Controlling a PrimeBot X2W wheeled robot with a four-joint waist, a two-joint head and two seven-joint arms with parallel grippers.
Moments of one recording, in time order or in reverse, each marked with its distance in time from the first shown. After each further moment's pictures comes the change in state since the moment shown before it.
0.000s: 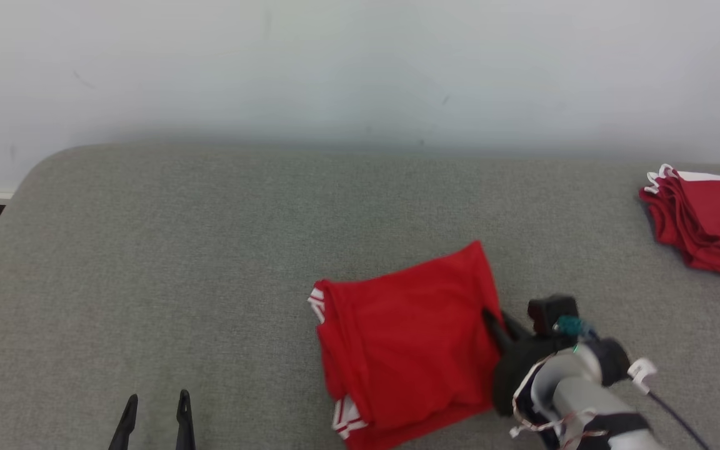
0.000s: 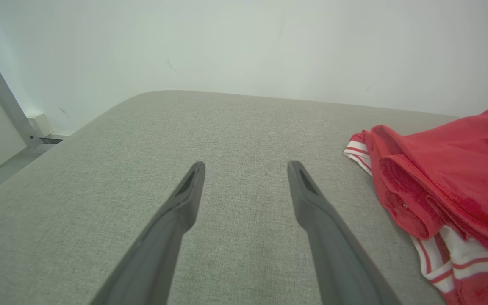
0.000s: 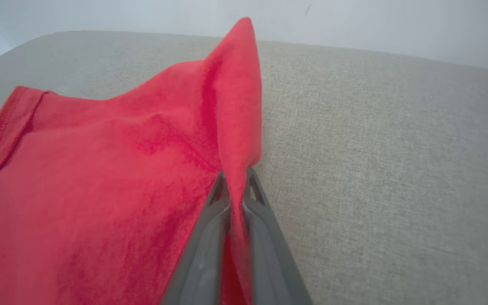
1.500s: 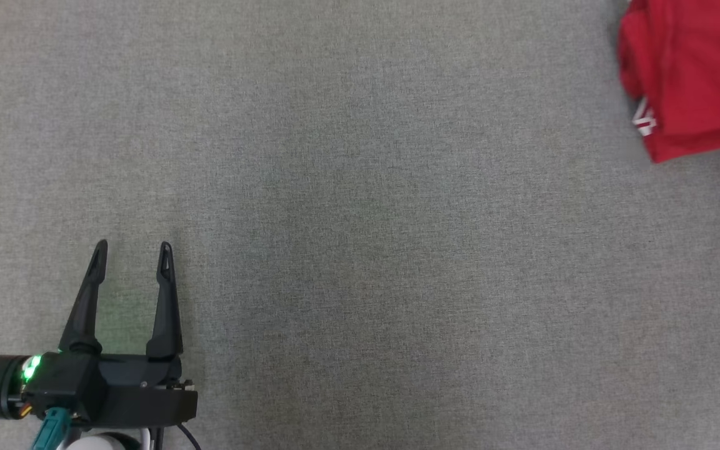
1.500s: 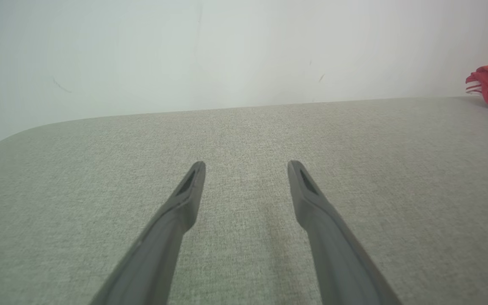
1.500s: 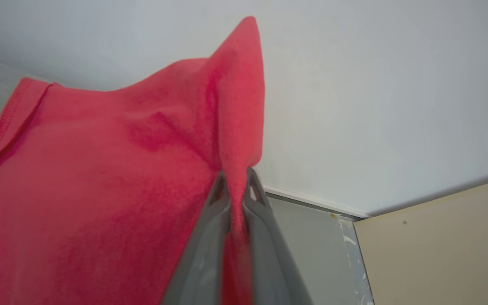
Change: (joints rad) left arm -0.249 0.021 0.006 -0.189 0.073 -0.041 0.000; right arm -0.705 -0.703 0.305 -0.095 0.077 0.000 0.258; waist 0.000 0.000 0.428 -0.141
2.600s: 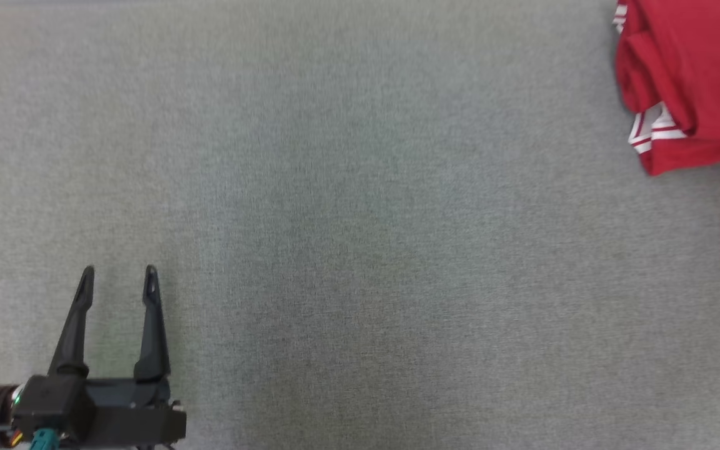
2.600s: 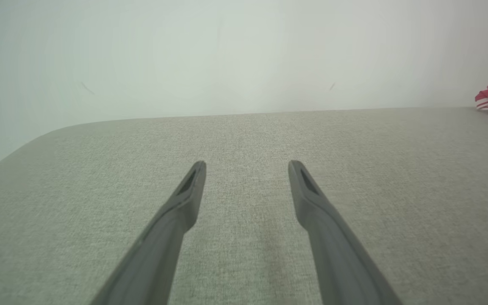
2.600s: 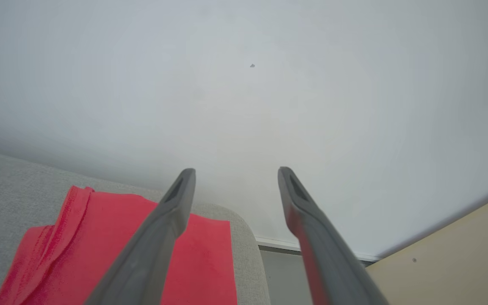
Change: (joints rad) left arm 0.047 -0.010 0.036 -0.009 -0.006 -0.004 0.000; right arm -0.026 0.025 -0.019 0.074 0.041 0.000 -0.209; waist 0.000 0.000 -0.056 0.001
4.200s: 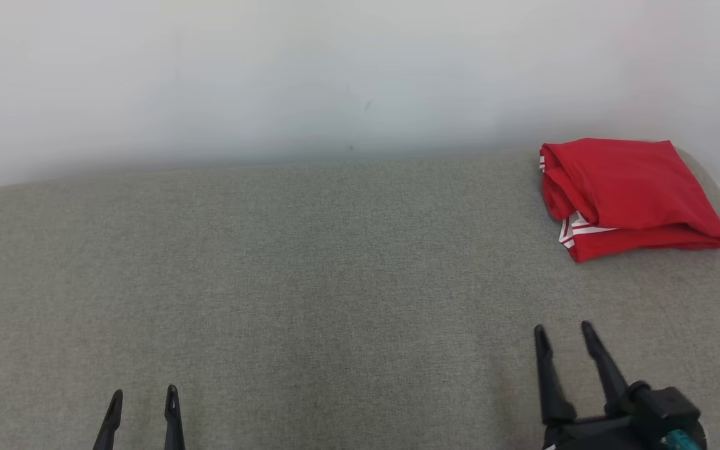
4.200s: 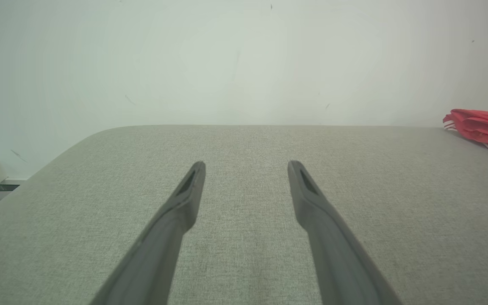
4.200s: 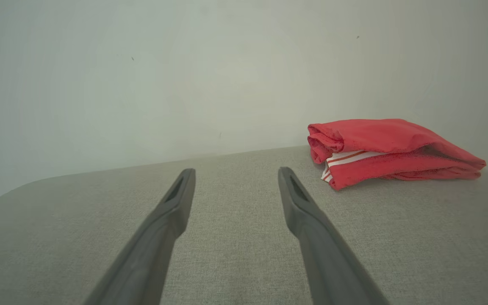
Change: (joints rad) left arm 0.245 -0.011 -0.026 0.081 -0.041 0.057 0.000; right arm 1.327 0.720 -0.729 -0.947 -0.349 0.000 -0.075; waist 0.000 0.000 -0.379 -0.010
